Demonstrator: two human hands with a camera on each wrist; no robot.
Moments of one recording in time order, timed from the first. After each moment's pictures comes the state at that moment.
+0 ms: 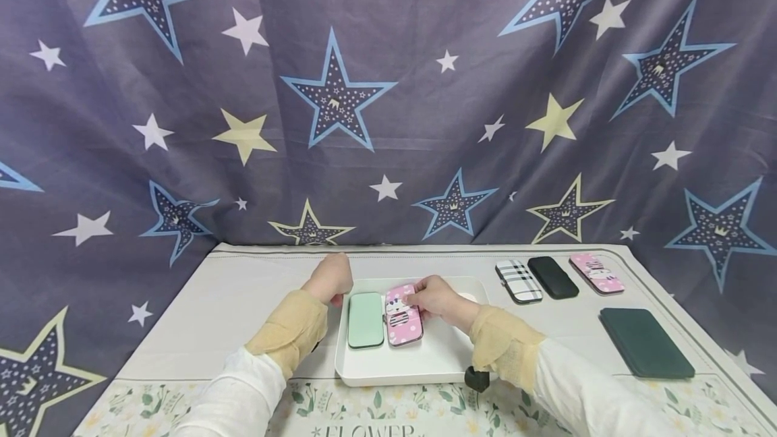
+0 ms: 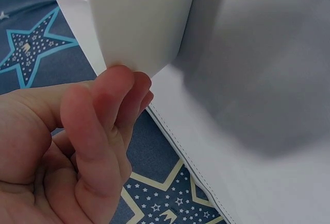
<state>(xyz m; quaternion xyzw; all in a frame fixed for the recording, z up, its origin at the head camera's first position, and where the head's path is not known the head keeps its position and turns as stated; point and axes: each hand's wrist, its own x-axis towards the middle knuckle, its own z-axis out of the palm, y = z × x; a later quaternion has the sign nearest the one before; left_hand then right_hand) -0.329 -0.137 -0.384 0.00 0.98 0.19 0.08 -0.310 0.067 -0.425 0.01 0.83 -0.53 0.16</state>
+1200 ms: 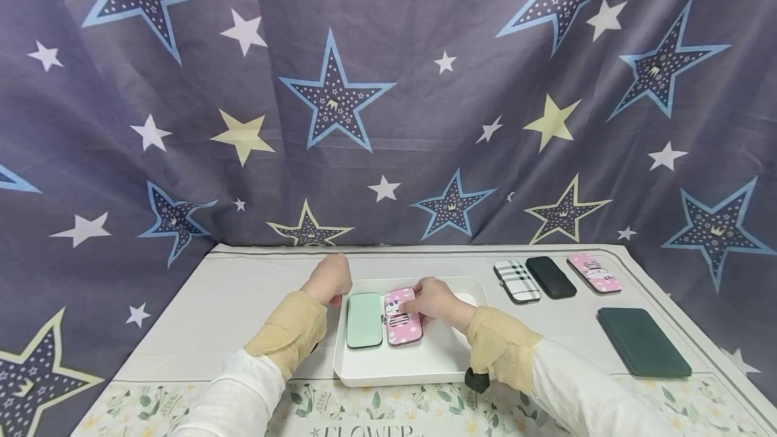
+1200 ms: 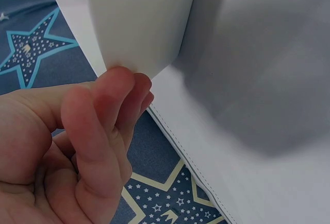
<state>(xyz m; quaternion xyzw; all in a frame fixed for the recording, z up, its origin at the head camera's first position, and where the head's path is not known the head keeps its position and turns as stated) -0.329 -0.137 -0.385 0.01 0.98 0.18 0.08 -0.306 0.068 -0.425 -0.03 0.90 -0.42 0.12</state>
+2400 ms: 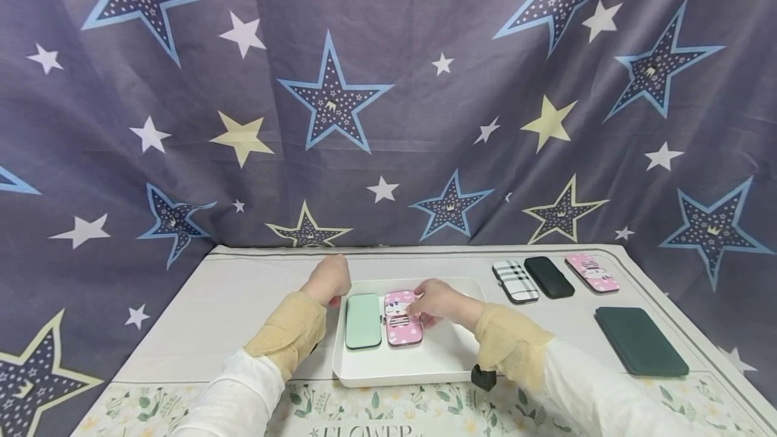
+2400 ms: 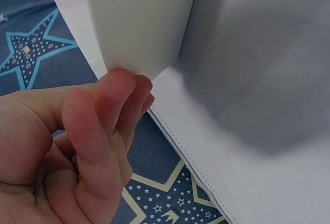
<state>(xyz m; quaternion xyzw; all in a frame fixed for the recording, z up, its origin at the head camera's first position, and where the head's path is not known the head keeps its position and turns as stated) -0.329 -0.135 -0.385 0.00 0.98 0.18 0.08 -0.300 0.077 -0.410 -0.03 0.89 -0.42 0.19</state>
